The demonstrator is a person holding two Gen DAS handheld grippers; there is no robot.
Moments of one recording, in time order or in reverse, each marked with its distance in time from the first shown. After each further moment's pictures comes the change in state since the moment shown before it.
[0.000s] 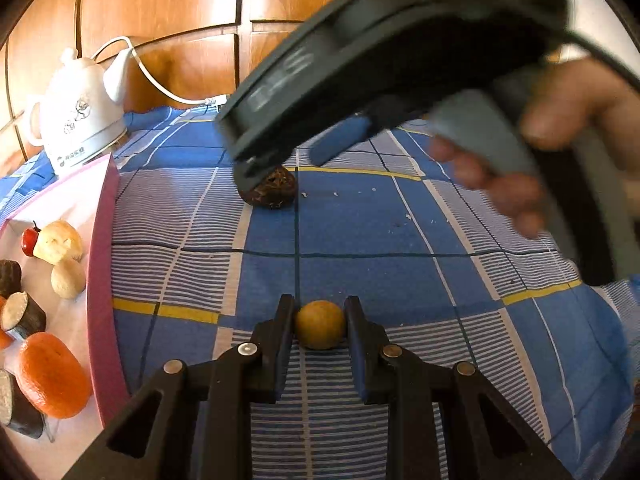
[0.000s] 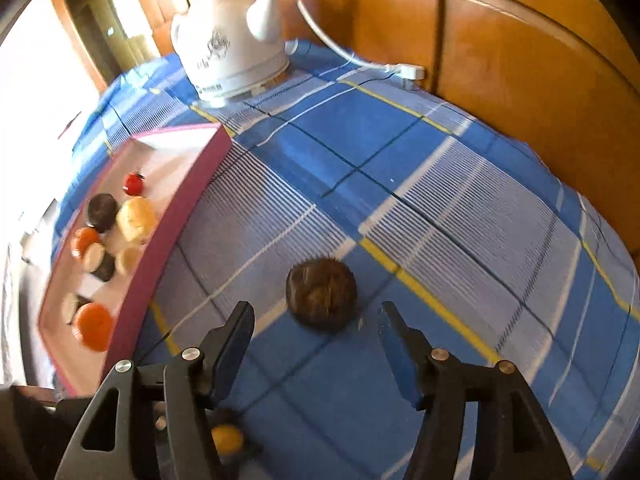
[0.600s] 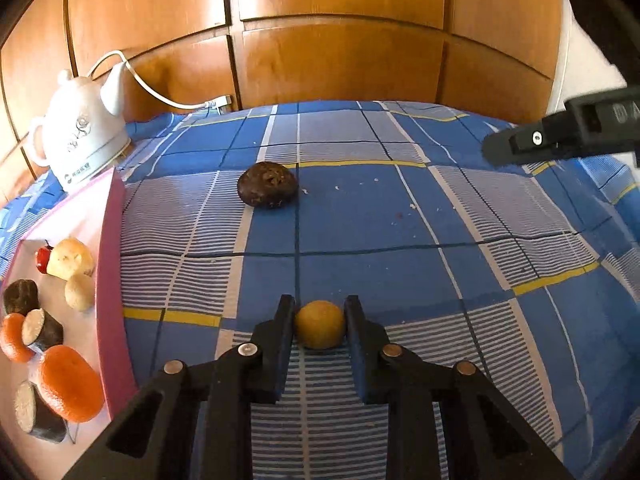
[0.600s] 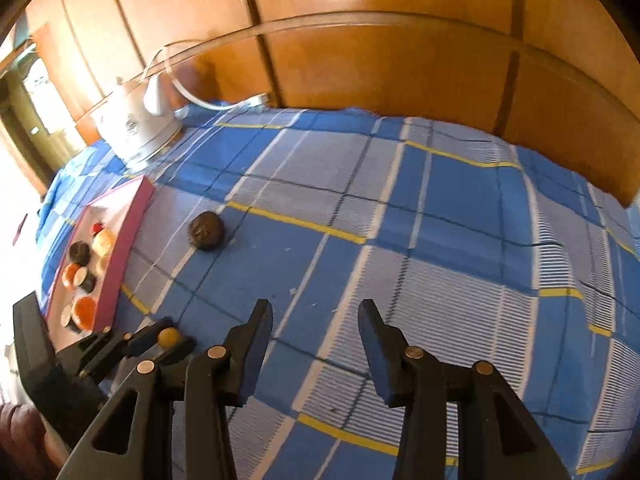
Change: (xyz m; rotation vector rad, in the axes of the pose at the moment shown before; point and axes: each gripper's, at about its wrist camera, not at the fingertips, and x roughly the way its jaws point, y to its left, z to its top) left arm 0.005 -0.008 0.006 0.062 0.036 0.068; right arm -0.108 -0.057 -0.127 0.369 -0.174 -0.097
